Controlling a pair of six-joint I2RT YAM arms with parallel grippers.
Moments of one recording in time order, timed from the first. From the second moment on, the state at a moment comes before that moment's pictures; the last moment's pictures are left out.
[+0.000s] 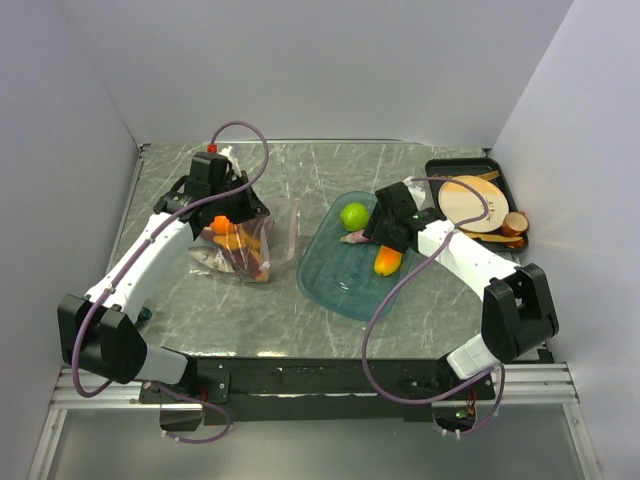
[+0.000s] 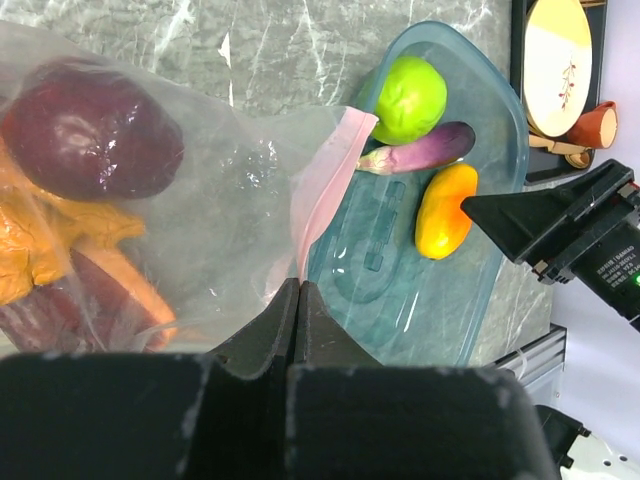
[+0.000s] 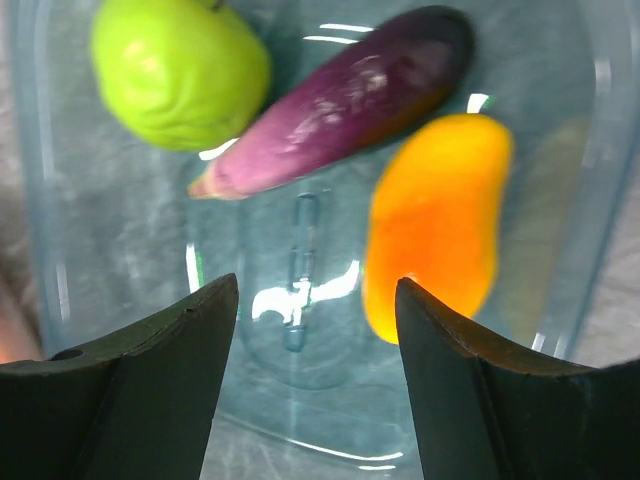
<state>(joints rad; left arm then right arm) -0.33 1.39 1.26 -0.54 0.25 -0.62 0.44 1.50 1.07 -0.53 0.24 0.79</state>
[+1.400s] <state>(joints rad) -0.33 1.39 1.28 -0.56 0.21 -0.60 0.29 1.67 1.04 -0.45 0.11 0.51</state>
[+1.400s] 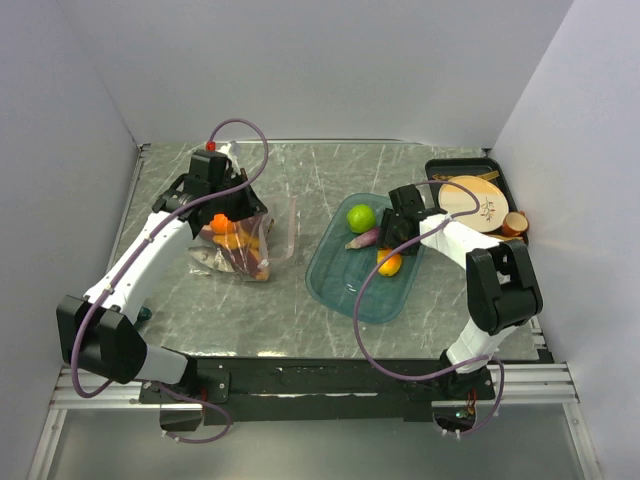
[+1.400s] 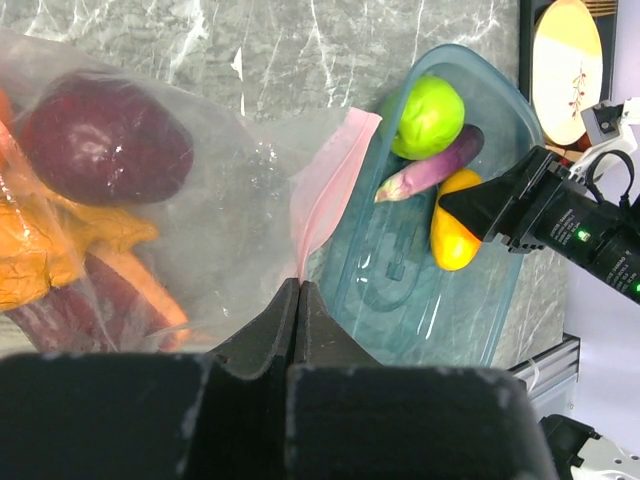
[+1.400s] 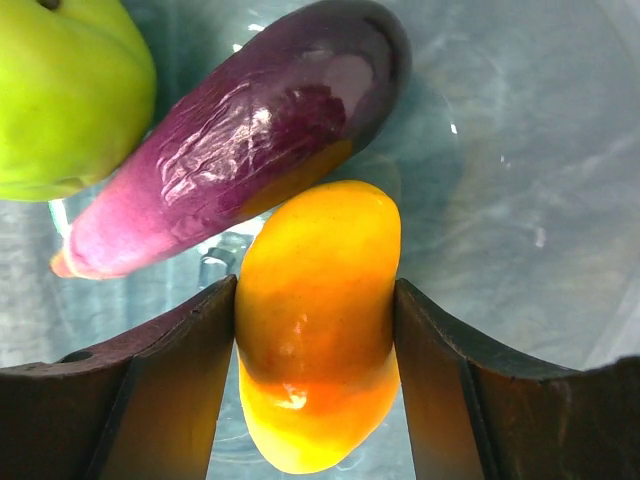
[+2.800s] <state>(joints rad) -0.33 1.44 1.33 -0.56 0.21 -0.59 0.47 1.52 1.17 -0.21 -0.37 0.65</state>
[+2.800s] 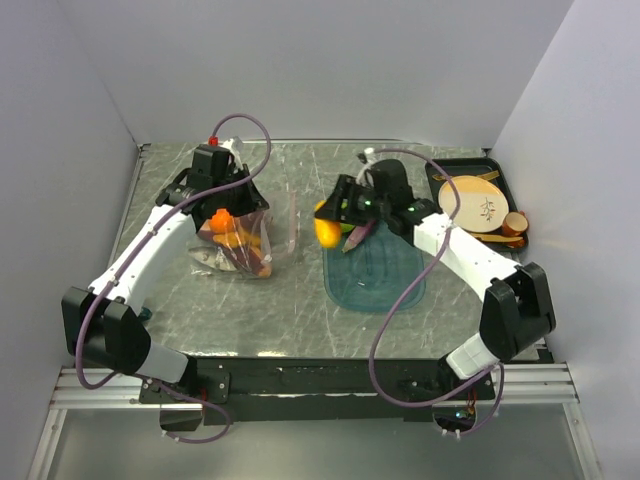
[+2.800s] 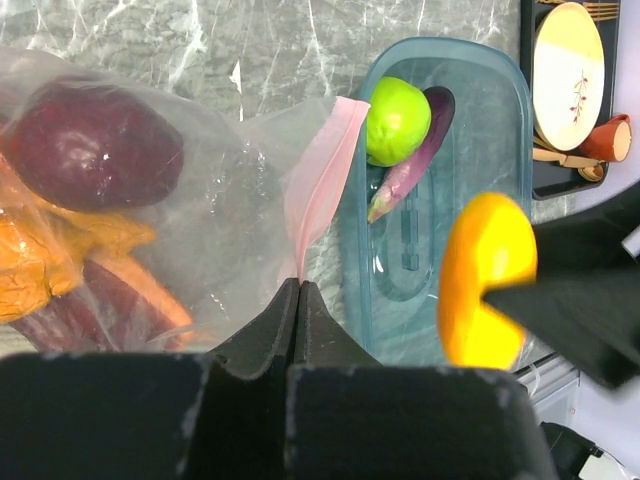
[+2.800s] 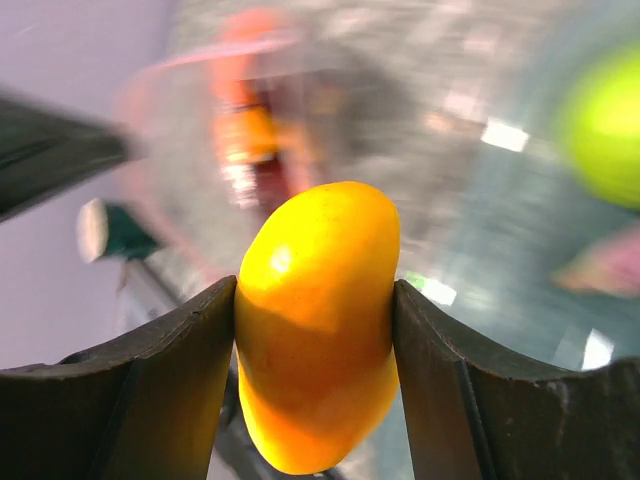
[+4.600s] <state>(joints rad) -0.33 1.35 1.30 -0.56 0.26 -0.59 0.78 1.94 1.60 -0.31 -0.09 0.69</state>
